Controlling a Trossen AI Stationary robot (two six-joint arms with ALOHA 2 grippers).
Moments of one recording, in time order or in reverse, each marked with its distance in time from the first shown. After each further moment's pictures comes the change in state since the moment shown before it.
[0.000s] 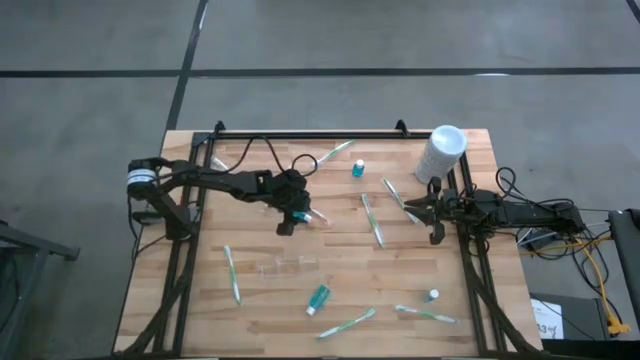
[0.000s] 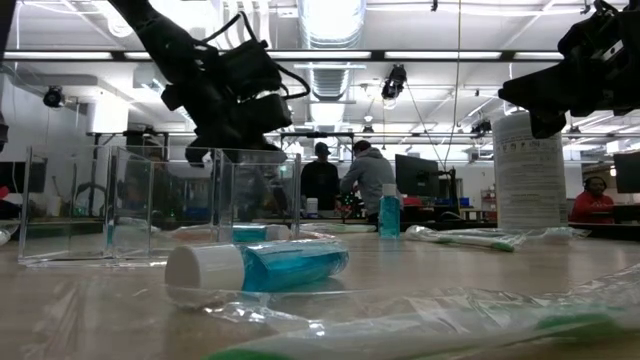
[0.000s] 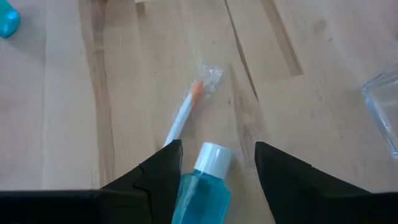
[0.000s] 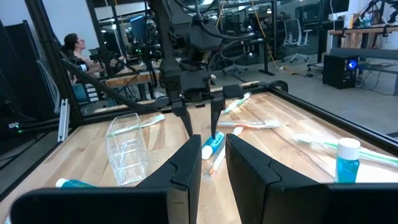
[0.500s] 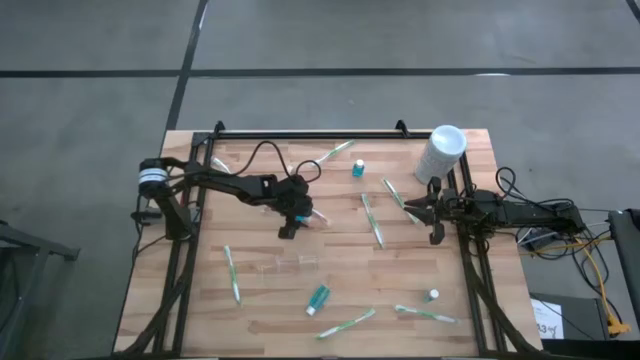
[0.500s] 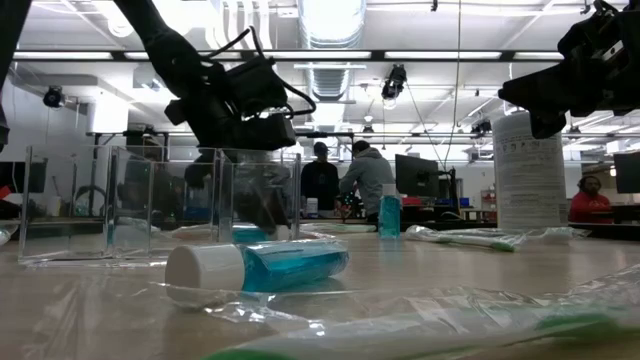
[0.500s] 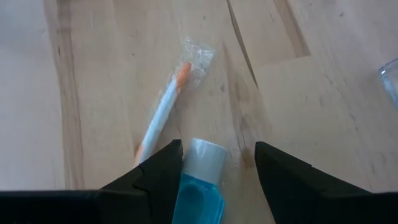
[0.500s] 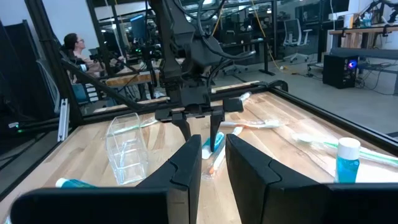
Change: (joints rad) left arm -0.011 0.088 -0.002 0.044 0.002 -0.001; right arm 0.000 0.001 0.000 0.000 0.000 0.000
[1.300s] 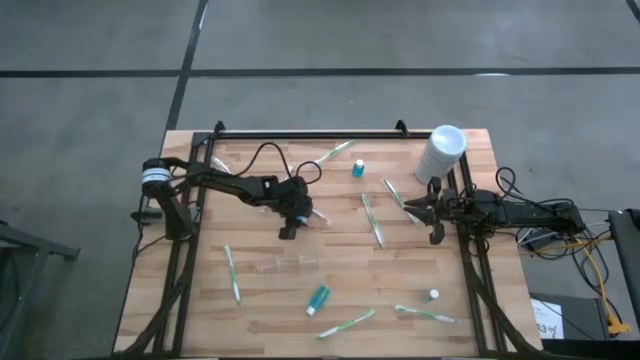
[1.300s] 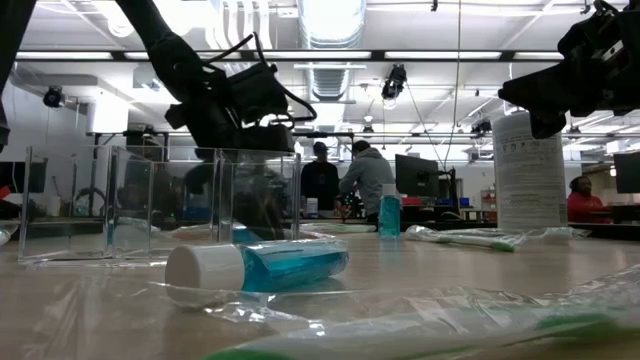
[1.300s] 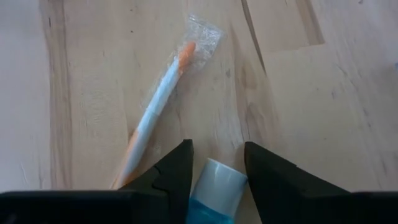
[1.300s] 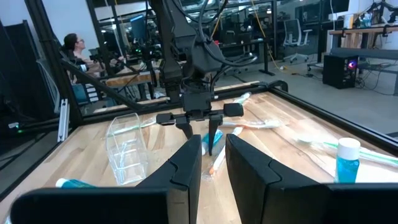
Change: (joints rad) left arm 0.000 0.022 0.000 -0.015 -0.011 -0.051; right arm 0.000 -0.001 0.000 0.000 0.000 0.000
